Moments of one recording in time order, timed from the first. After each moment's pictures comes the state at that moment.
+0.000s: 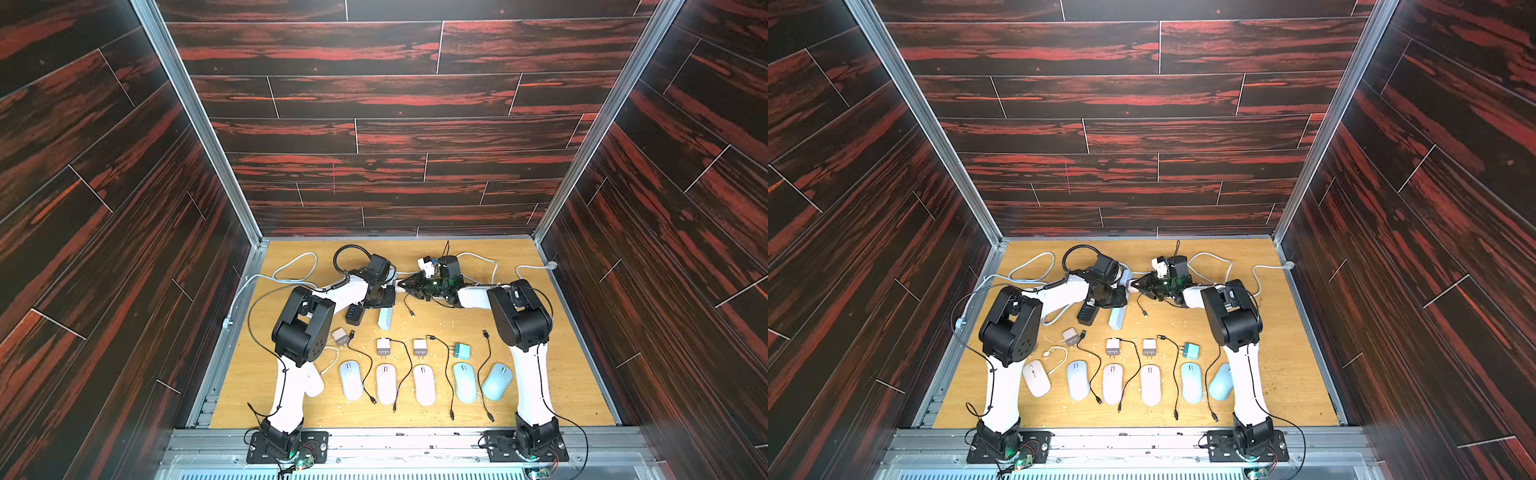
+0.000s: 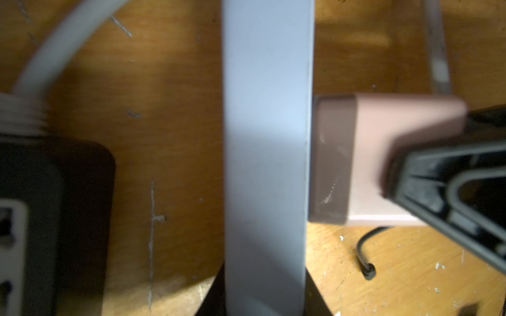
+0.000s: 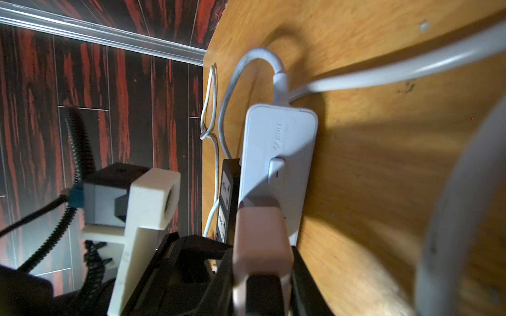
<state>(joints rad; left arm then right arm) -0.47 2.13 1.51 -0.47 0.21 -0.45 0.40 2.25 1.34 0.36 -0.79 0.92</state>
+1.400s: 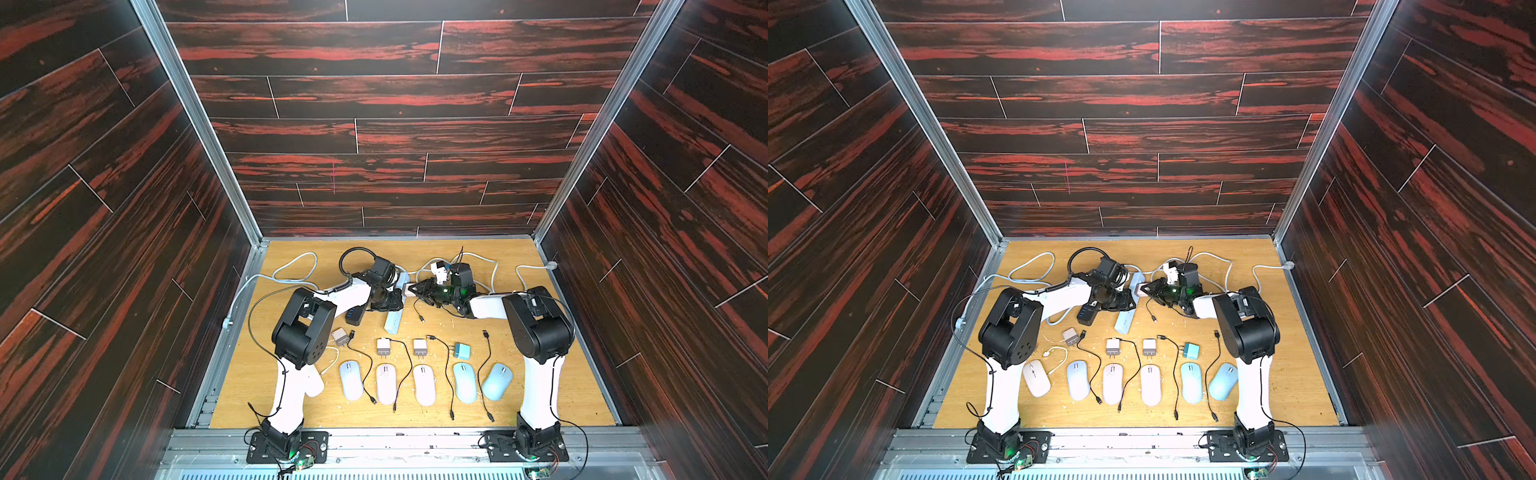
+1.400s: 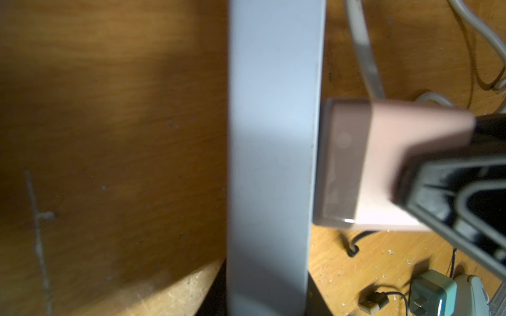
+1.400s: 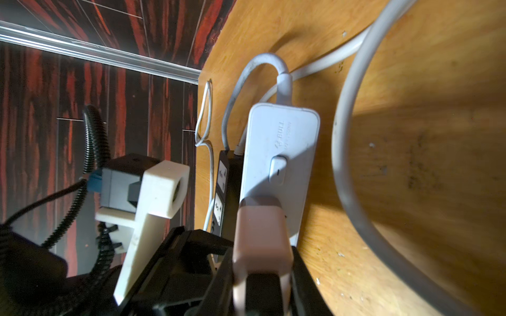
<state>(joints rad) -0.49 2.12 1.49 -0.44 0.31 -0.44 0.37 2.06 1.10 0.39 -0.66 0.90</state>
